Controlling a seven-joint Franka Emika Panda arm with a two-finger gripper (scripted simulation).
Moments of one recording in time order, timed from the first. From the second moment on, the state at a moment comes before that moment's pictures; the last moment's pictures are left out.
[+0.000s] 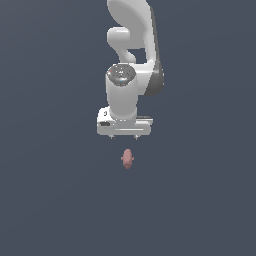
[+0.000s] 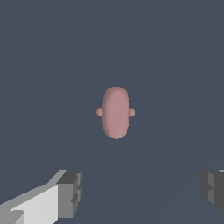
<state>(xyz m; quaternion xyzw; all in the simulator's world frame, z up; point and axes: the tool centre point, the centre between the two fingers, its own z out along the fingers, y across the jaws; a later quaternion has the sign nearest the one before) -0.006 -0.015 0.157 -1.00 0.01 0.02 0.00</state>
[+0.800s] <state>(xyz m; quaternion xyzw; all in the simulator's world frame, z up) -0.003 0.018 0.159 -1.00 -0.01 0.01 0.02</state>
